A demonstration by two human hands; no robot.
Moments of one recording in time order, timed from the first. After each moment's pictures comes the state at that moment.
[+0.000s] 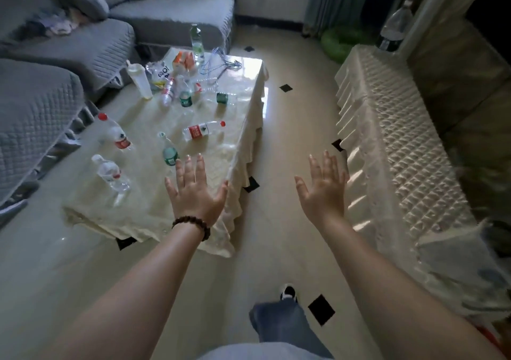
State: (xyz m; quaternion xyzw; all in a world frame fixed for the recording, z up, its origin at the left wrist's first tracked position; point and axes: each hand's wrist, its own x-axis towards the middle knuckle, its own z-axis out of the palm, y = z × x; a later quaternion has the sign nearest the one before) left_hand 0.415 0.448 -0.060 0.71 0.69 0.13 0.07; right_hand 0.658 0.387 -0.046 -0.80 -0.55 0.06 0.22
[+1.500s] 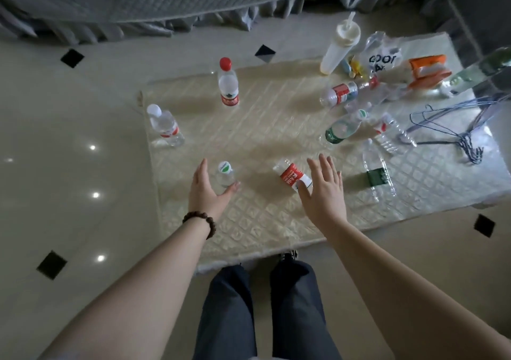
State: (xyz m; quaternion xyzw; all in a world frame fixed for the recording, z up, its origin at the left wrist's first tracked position) left_hand 0.372 0.843 -0.220 0.06 0.88 0.38 0.27; right_hand 0.520 1.037 -0.189 -0.37 -0.89 0.24 -0.06
